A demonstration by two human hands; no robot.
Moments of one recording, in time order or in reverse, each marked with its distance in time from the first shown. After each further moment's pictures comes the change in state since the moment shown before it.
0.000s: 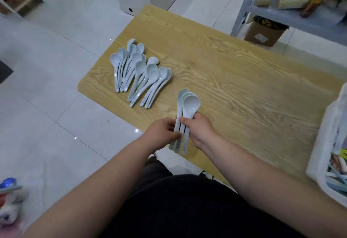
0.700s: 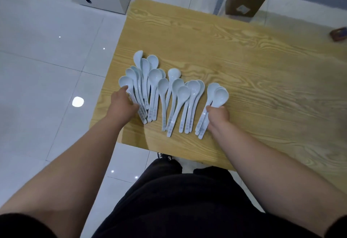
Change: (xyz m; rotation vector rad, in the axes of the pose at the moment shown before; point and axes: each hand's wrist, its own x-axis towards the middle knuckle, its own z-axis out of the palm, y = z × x) left_hand 0.207 -0.081 -0.298 0.342 0.219 0.032; right_hand 0.138 -0.037 0.133 0.109 0.706 0.159
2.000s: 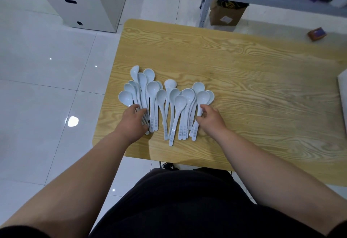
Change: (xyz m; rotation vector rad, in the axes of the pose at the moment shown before) left_hand -0.007 -0.004 0.010 0.414 -0.162 0.371; right_hand -0.021 0.001 -0.013 -0.631 -0.202 -0.436
